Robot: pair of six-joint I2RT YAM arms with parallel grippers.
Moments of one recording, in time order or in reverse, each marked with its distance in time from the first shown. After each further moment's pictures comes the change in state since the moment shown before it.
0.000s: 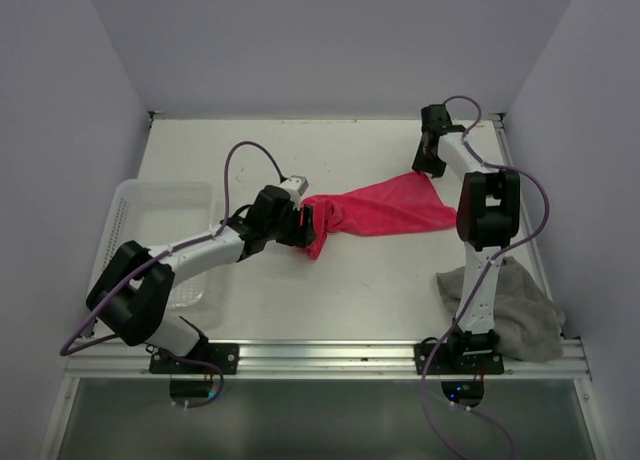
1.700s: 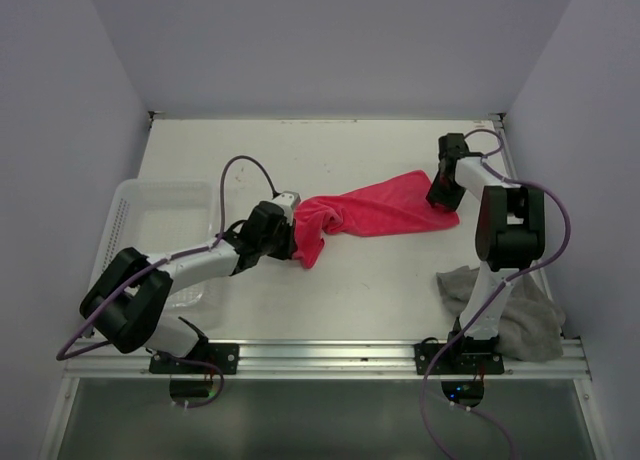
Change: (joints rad) left arm -0.005 -0.035 -0.144 0.055 -0.060 0.027; right arm -0.074 -0.270 -0.471 0.034 -0.032 0.092
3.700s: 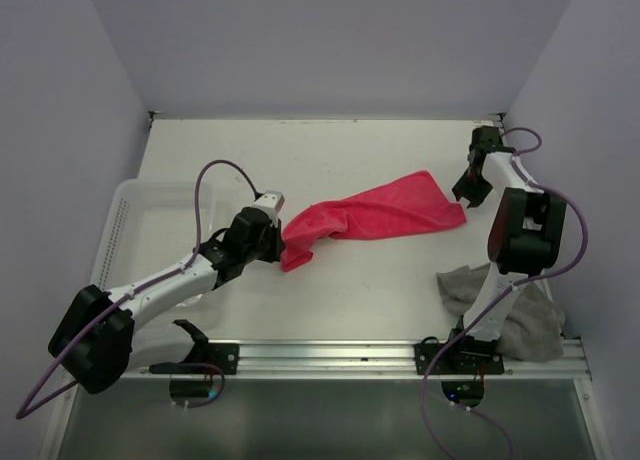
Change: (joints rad) left arm 0.000 -0.250 -0.067 -0.108 -0.089 -0.020; right arm -0.150 -0.042 0.048 -0.076 -0.008 0.062
